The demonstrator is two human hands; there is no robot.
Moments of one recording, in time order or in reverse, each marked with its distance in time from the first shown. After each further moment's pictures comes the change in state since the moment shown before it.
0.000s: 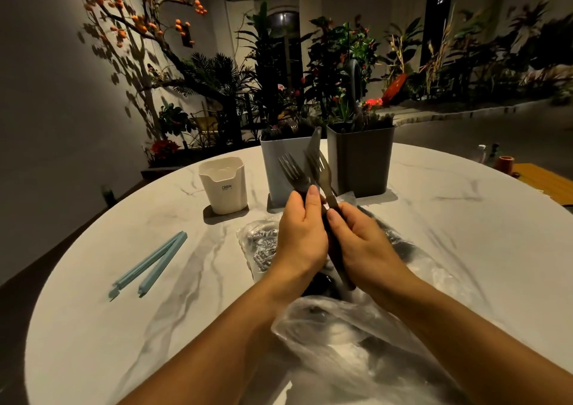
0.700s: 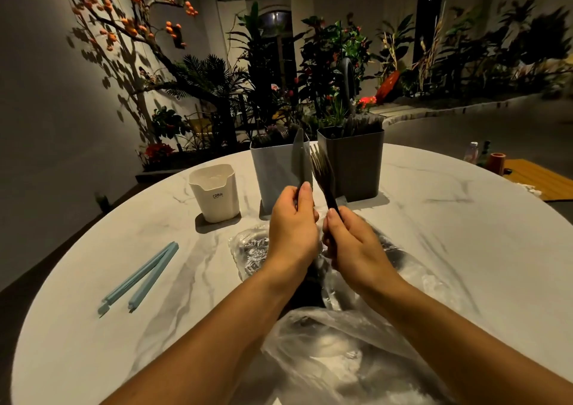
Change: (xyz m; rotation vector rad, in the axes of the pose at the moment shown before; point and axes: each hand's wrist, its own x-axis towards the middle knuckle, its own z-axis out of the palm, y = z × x) left_hand 0.022 0.004 0.009 0.057 0.017 0.009; right_hand 0.011 0.005 -0.006 -0.020 0.074 0.051
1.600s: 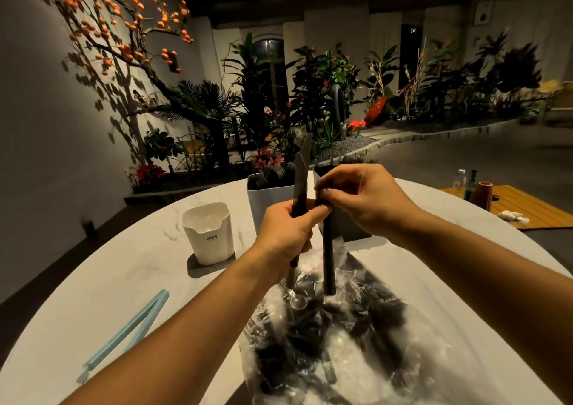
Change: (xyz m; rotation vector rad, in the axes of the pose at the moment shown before) left_hand 0.067 0.033 -0.010 -0.102 -0.302 -0.086; right_hand 0.097 -0.091 -0.048 -0.410 -0.094 -0.207
